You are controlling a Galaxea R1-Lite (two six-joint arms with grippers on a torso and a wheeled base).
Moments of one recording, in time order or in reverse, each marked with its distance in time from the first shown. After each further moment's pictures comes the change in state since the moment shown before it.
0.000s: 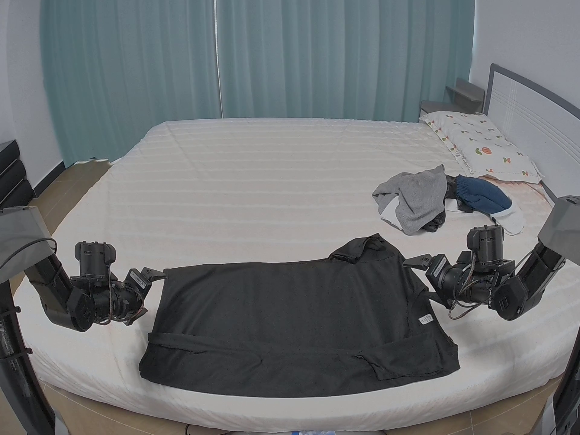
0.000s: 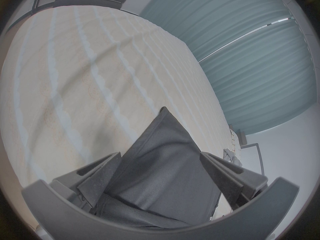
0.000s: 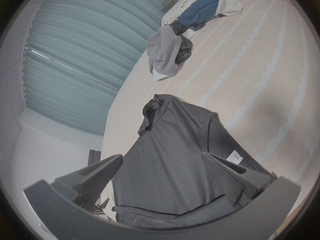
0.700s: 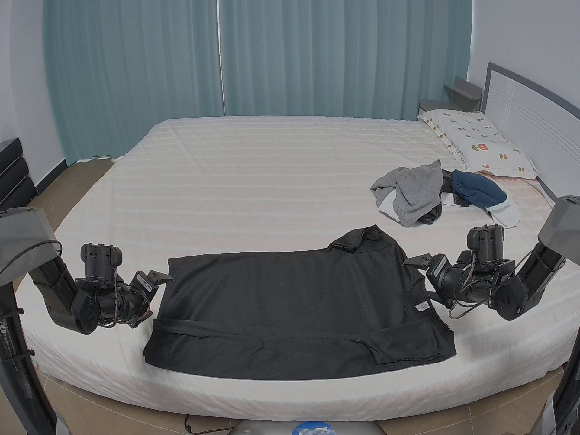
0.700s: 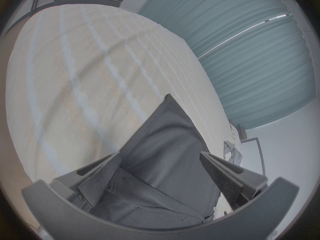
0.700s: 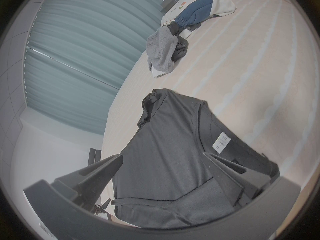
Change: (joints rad) left arm -0.019 0.007 0.002 -0.002 0.003 0.002; right arm -0.001 0.000 -0.001 0.000 0.000 0.000
